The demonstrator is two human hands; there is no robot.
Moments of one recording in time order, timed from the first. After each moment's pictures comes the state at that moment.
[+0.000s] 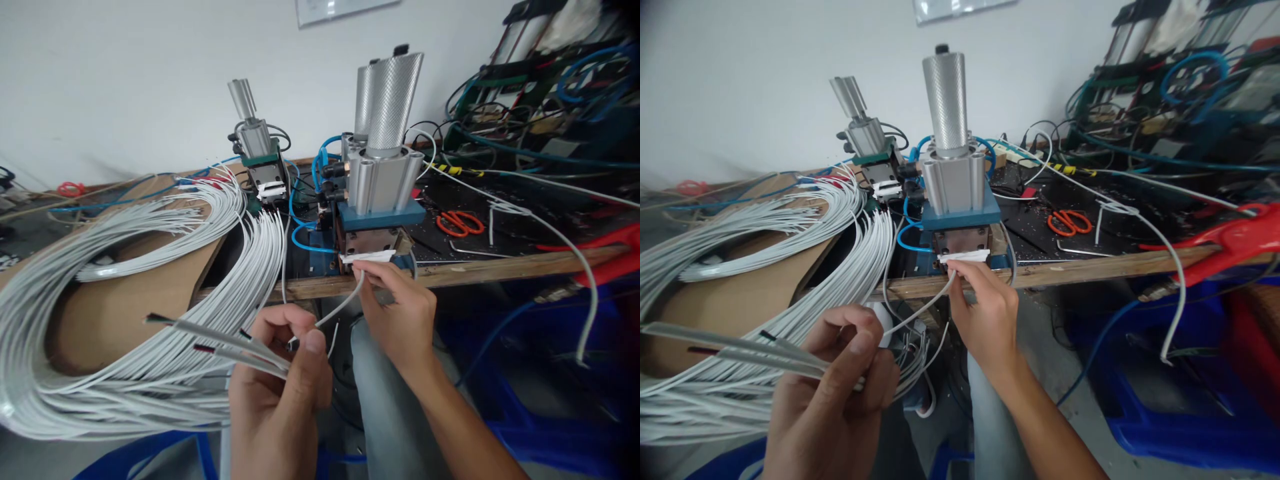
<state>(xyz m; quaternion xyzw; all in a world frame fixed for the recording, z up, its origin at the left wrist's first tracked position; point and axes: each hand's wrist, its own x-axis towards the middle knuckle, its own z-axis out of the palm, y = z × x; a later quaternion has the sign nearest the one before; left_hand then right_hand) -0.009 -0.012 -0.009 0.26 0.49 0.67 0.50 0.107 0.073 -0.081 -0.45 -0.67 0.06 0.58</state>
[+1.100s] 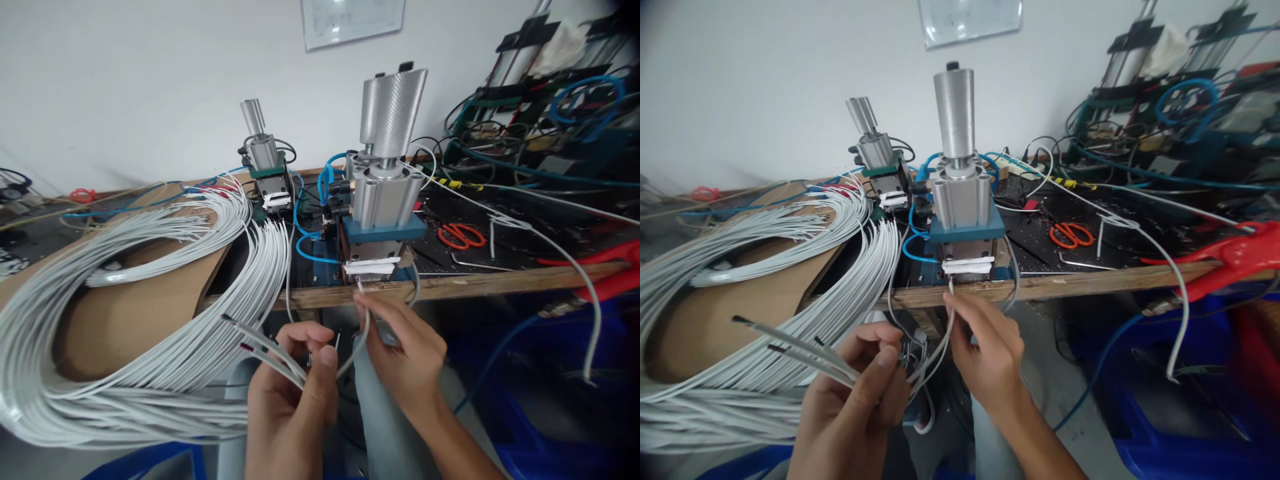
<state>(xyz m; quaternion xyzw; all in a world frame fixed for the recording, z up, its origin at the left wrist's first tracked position) -0.015 -0.013 -0.028 0.27 0.47 0.63 0.56 0.106 0.050 -0.092 -0.39 -0.69 0.00 0.61</state>
